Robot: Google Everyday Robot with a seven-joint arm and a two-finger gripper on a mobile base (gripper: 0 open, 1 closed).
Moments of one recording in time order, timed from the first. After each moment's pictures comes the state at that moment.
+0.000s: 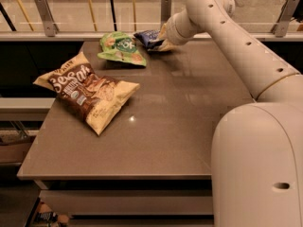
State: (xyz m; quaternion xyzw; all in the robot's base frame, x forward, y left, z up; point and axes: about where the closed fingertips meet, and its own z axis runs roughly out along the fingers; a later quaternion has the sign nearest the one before) arm 0.850 -0.052 0.864 -0.74 0.53 -0.13 0.39
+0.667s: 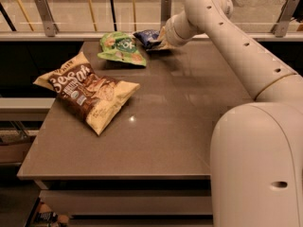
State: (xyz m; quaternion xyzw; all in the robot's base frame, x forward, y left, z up) arm 0.851 -0.048 0.857 -0.75 0.52 -0.13 0.39
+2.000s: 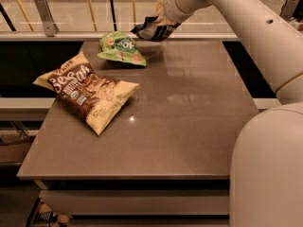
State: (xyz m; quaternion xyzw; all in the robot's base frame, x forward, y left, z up) arm 0.809 -0.030 0.965 -0.75 0.48 -0.16 0.43
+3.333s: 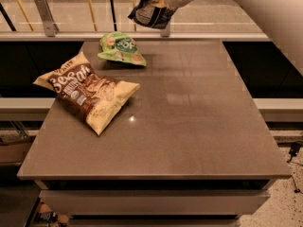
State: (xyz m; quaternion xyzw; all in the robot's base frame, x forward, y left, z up) arm 0.750 -0.016 1.050 -0.73 0.43 -0.25 0.47
